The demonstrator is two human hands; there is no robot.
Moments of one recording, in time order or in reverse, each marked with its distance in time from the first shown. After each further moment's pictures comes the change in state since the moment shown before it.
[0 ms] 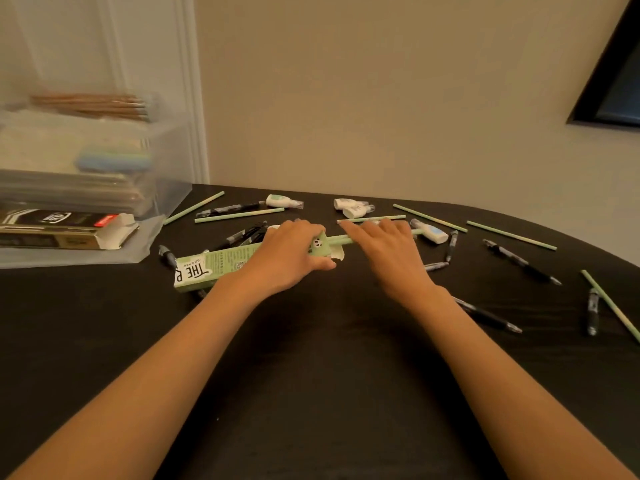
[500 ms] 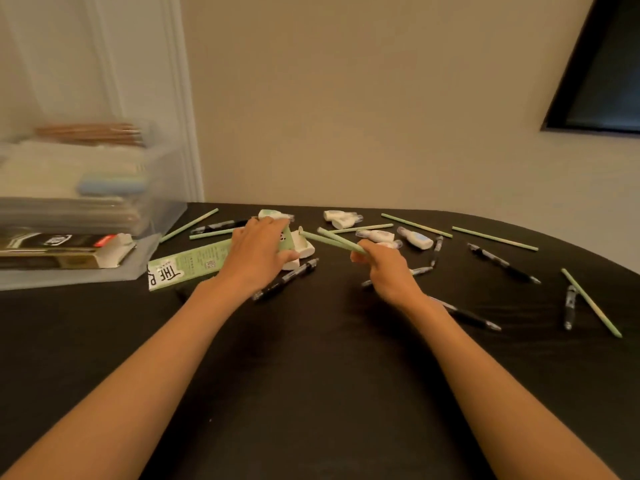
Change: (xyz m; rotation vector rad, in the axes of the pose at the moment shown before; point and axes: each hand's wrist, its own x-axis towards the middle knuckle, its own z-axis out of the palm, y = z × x) left_hand -0.001 -0.008 -0.010 0.089 0.188 -0.094; right_hand -0.011 0.017 0.005 0.597 -0.201 0.437
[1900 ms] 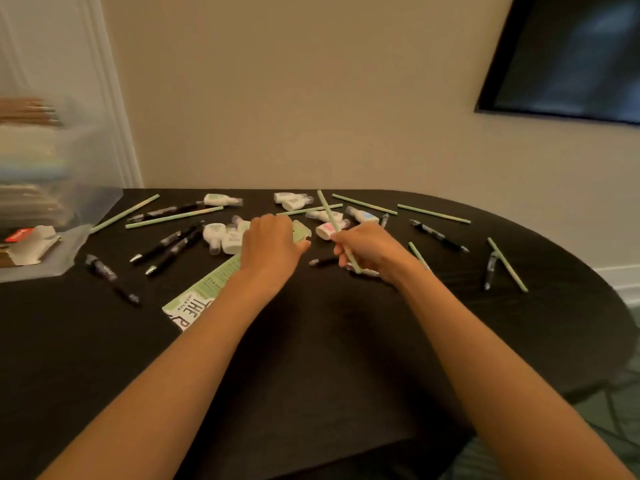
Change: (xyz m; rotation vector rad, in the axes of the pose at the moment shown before) left_hand -0.006 0.083 0.026 -0.037 -0.020 -0.065; right_hand -0.032 -0.019 -0.063 0.445 -0.164 0.554
